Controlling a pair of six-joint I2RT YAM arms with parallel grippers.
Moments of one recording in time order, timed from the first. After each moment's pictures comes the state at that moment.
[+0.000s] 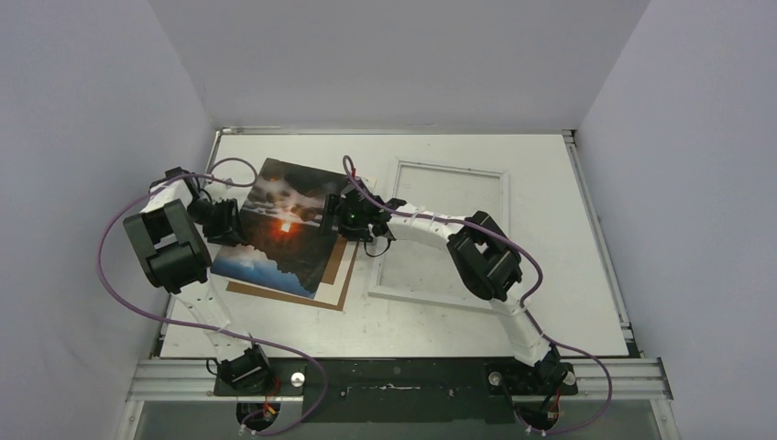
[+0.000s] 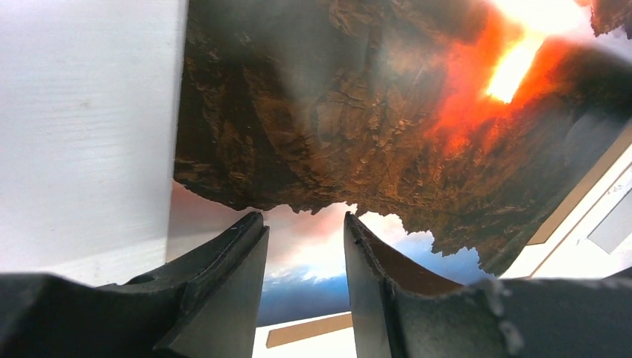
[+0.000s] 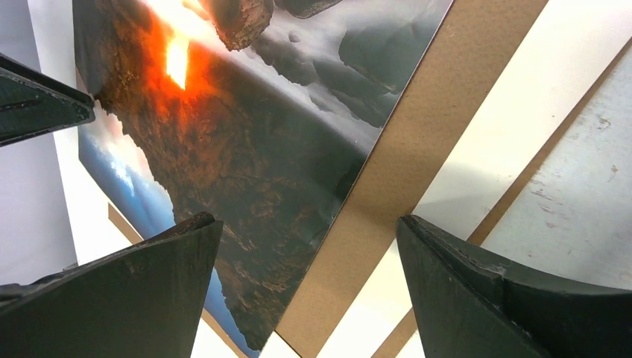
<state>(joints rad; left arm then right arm) 0.44 2.06 1.51 -0.94 0.41 0.32 0.85 2.23 1.68 -0.23 -0.08 0.84</state>
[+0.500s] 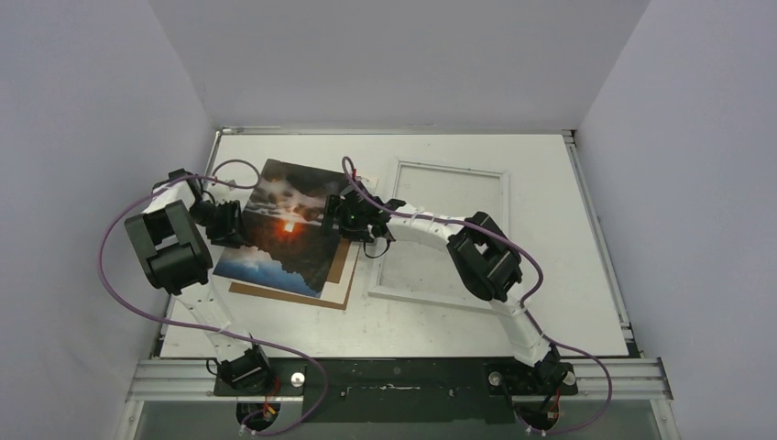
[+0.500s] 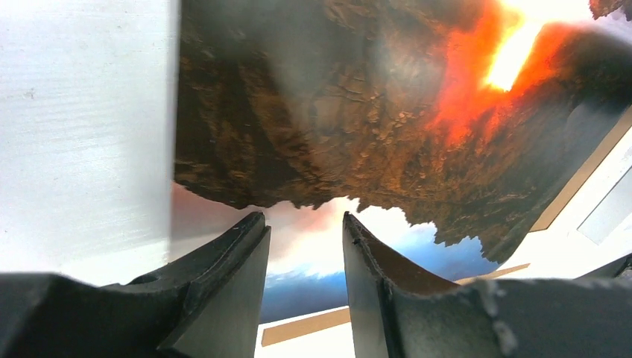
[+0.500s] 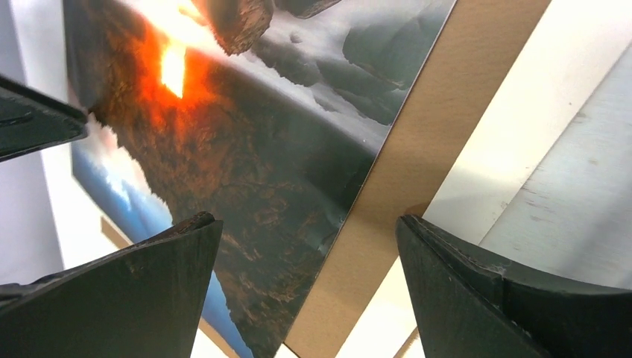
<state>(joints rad) 0.43 2.04 1.46 -0.94 0.42 0.31 0.85 2.24 1.68 -0.22 -0.07 0.85</state>
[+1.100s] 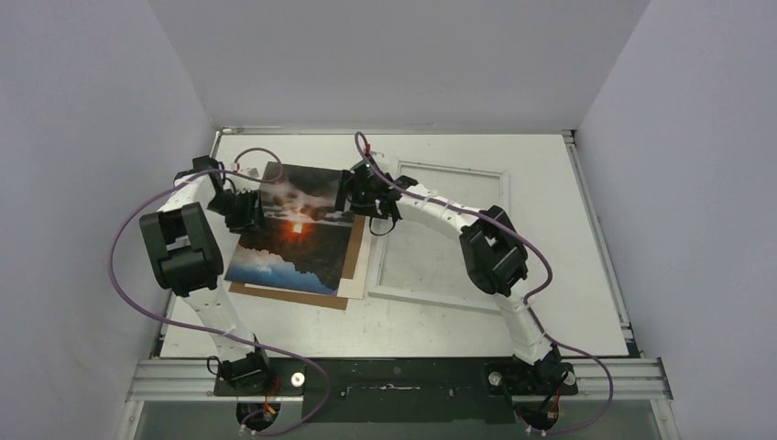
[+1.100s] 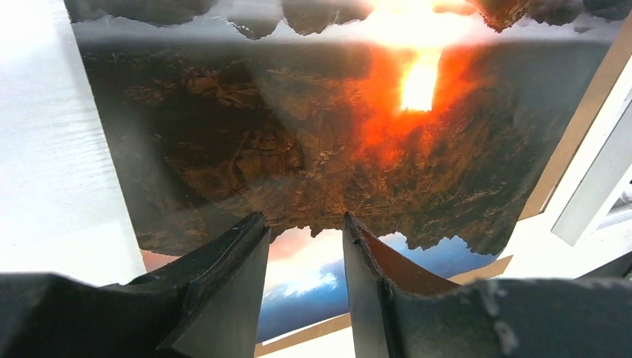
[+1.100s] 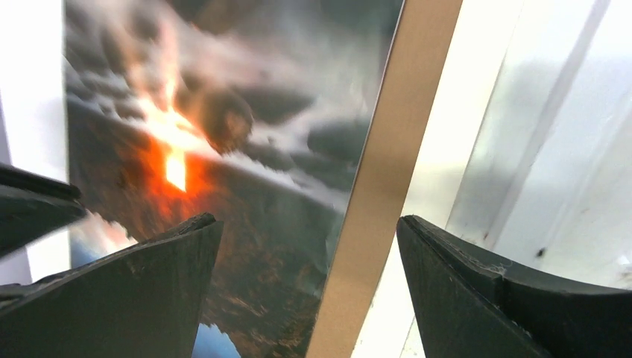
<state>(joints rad) 0.29 1.97 1.45 -0.90 0.44 0.26 0.78 2.23 1.80 -0.39 0.06 0.78</state>
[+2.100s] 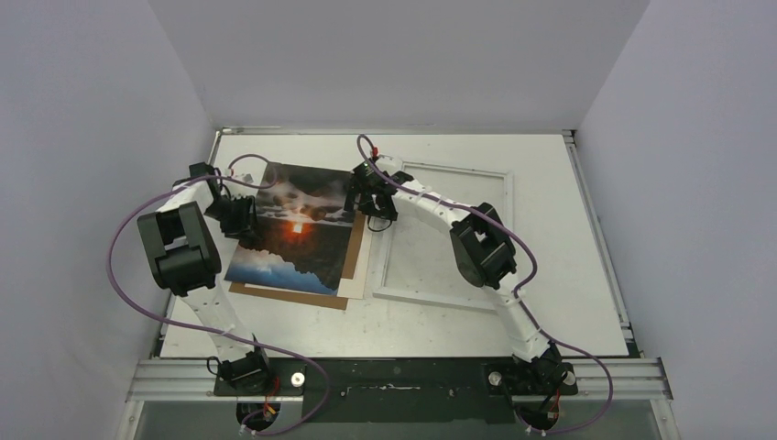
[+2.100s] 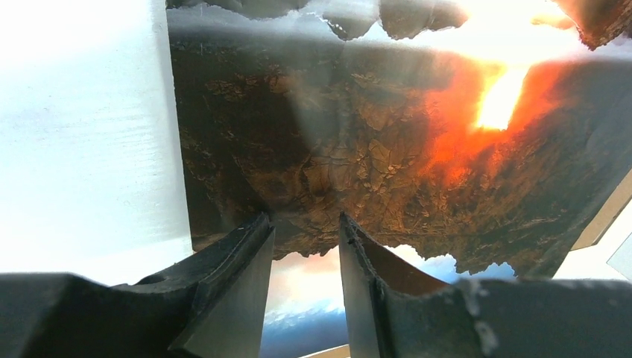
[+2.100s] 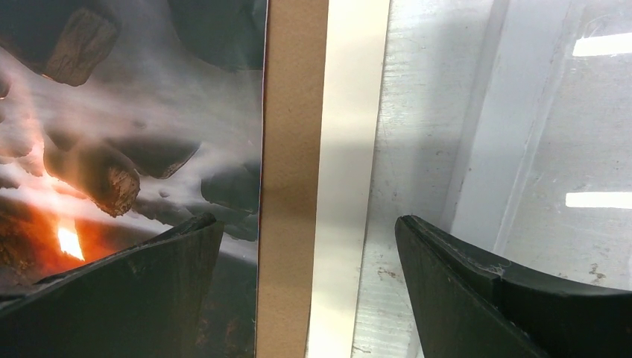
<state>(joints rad) 0.32 1.98 1.39 -0.79 0.37 0.25 0.74 2.36 1.98 -0.59 0.20 0.79</state>
